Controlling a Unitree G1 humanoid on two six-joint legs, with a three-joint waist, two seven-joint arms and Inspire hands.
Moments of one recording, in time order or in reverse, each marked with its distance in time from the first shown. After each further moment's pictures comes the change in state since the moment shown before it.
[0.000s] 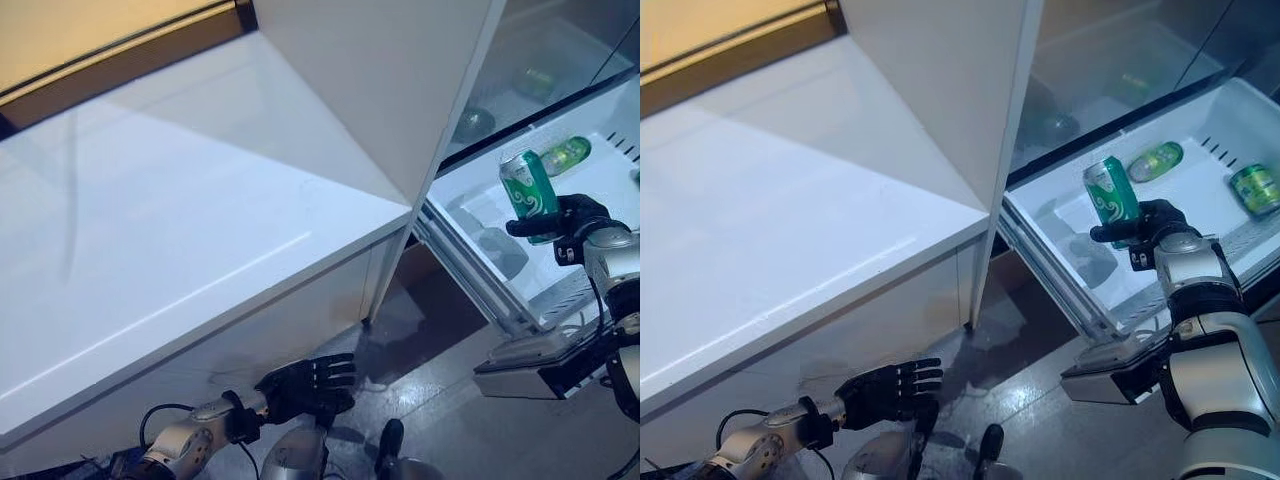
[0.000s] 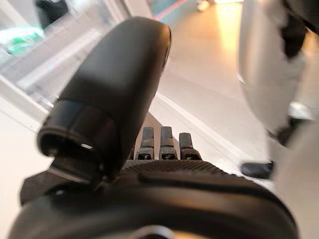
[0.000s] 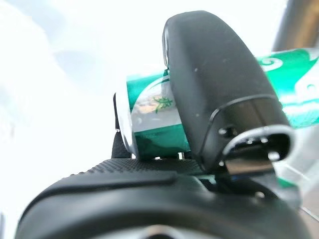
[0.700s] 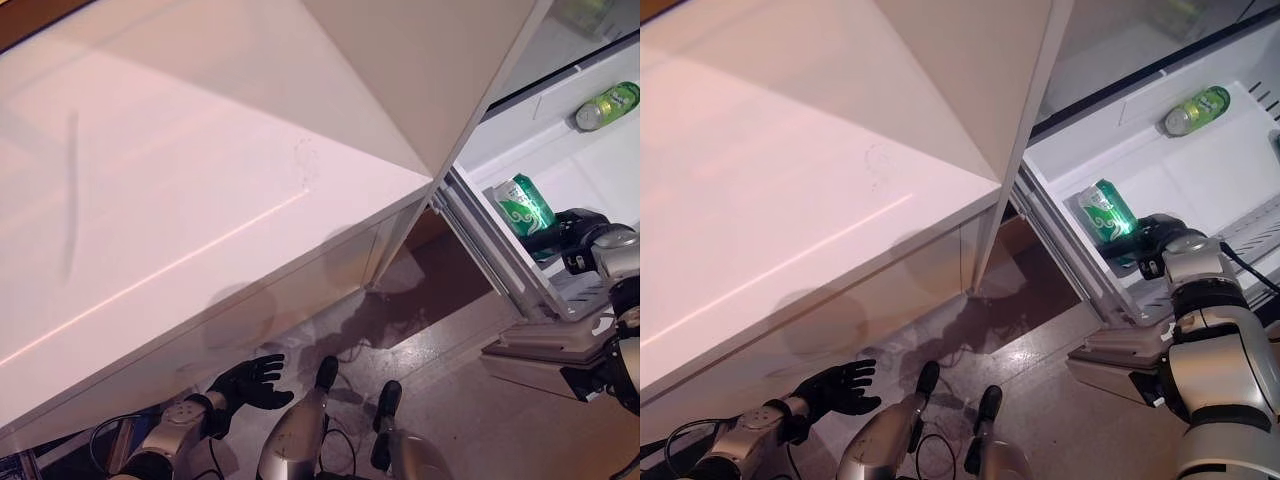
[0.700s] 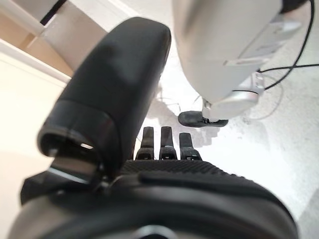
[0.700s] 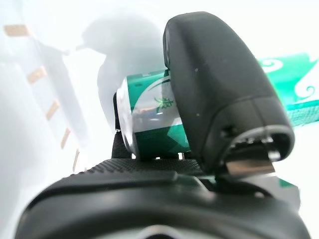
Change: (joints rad) left arm -0.083 -0.050 0.135 0.427 0.316 -0.189 0.140; right arm -0.072 0.003 0.000 0.091 -0.172 0.067 0.184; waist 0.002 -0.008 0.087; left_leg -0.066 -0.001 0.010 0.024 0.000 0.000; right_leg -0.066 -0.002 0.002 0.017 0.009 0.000
